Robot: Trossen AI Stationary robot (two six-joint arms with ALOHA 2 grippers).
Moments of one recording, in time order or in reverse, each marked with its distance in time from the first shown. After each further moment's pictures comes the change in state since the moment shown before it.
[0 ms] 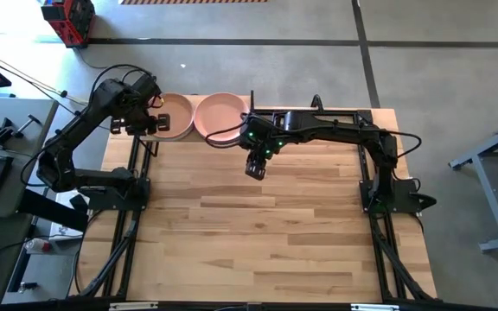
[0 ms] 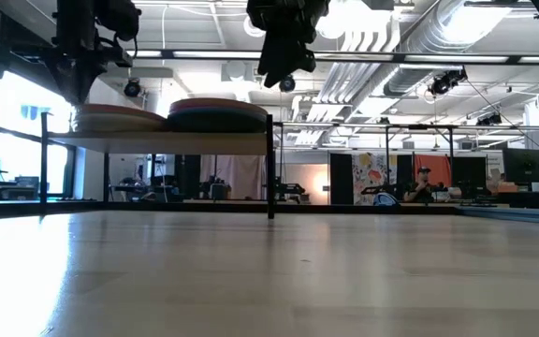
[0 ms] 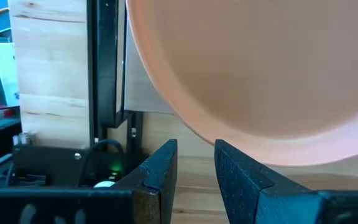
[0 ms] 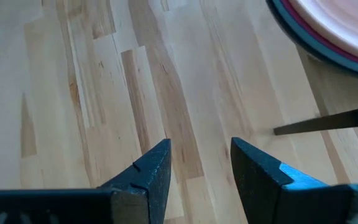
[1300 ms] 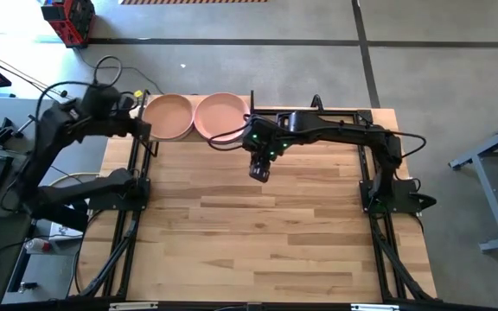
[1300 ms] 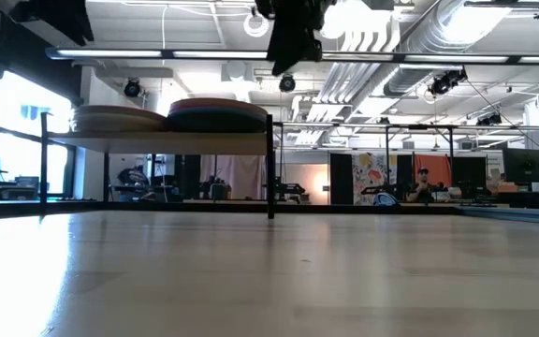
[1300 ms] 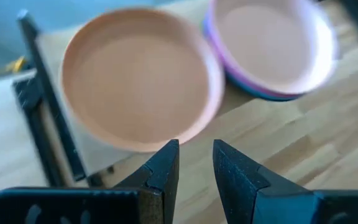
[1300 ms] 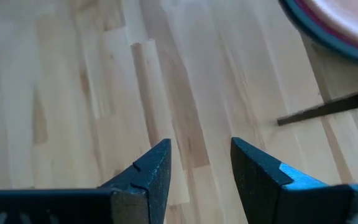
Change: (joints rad) left arm -0.133 -0.368 0.065 0.167 0.055 0.354; right arm 0.021 -0.032 0.000 -0.043 0.003 0.013
